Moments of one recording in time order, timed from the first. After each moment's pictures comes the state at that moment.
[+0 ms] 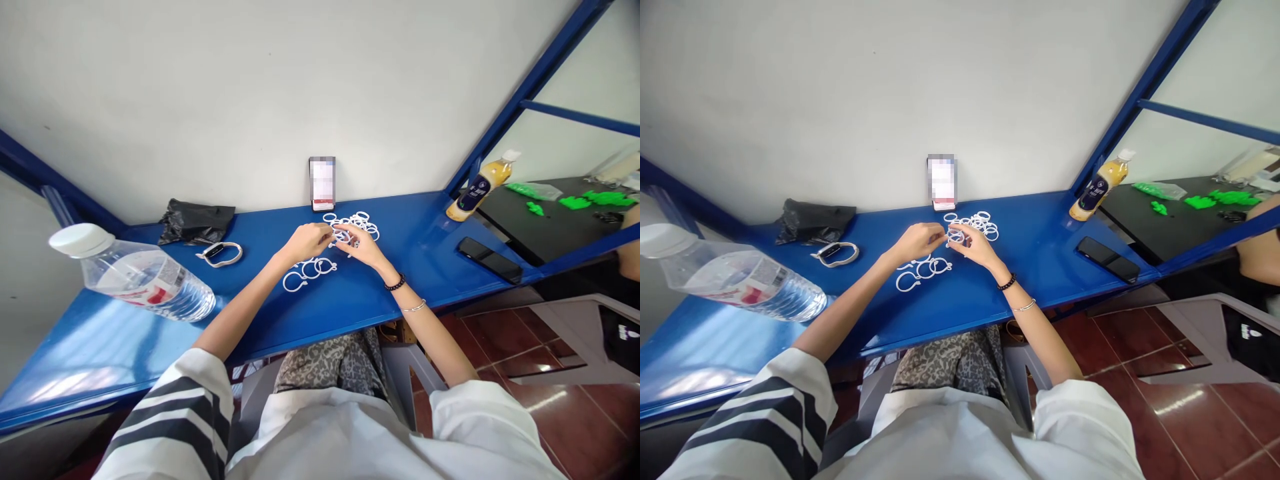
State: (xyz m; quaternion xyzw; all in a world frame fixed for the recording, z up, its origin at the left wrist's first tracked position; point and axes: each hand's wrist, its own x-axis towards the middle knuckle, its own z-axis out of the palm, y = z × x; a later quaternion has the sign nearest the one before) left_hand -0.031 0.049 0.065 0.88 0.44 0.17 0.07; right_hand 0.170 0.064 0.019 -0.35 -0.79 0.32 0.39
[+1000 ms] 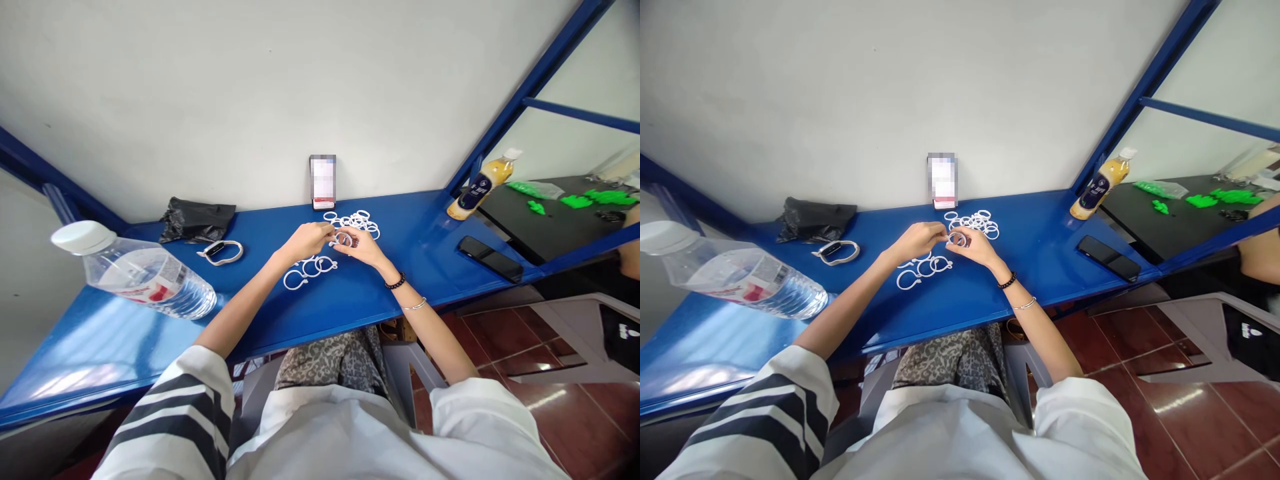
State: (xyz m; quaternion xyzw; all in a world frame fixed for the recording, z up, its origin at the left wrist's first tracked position) left_hand -0.033 0.050 0.064 0.89 0.43 0.16 0.05; right_hand 0.168 0.062 0.018 -0.36 -0.79 0.32 0.37
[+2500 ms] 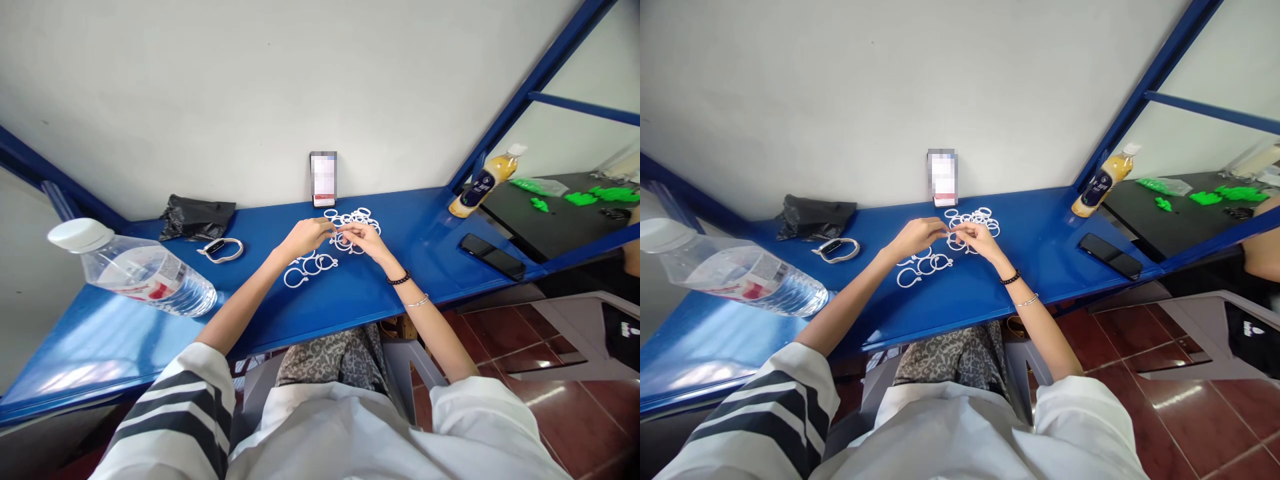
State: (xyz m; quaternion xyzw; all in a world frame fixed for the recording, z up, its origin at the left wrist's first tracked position) left_hand -0.037 0.053 0.060 0.89 0.43 0.17 0.04; right_hand 0.174 0.073 0.013 -0.34 -0.70 0.48 0.40
